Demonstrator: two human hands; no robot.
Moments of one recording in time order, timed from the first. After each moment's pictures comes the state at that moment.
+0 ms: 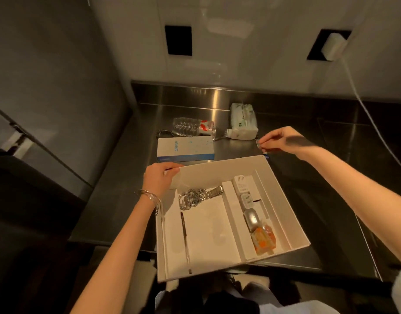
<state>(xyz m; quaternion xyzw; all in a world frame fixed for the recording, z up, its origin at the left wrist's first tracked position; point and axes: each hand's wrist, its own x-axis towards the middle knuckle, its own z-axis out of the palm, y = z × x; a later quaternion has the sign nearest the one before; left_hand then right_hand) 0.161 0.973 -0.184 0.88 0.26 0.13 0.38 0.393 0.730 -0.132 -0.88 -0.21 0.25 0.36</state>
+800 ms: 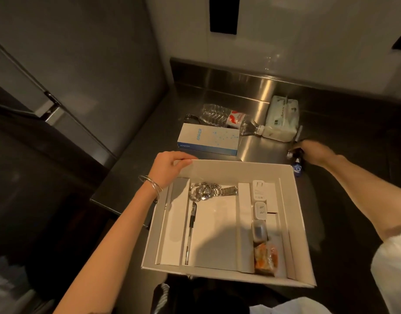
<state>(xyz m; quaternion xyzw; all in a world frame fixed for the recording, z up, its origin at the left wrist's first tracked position) 0.167 0.961 -0.178 0.87 0.30 0.11 0.38 0.496 0.739 -0.228 -0.89 -0.40 0.21 0.01</state>
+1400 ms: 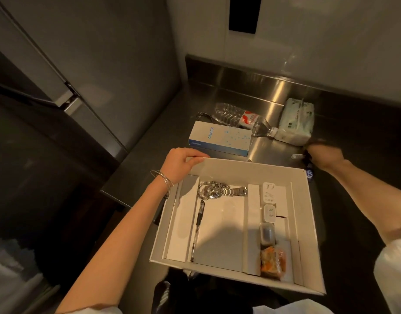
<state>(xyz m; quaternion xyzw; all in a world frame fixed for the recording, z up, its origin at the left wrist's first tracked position) 0.167 0.961 -0.177 0.86 0.30 0.10 0.39 0.497 0.749 -0.237 -0.90 -0.41 0.14 -0.05</state>
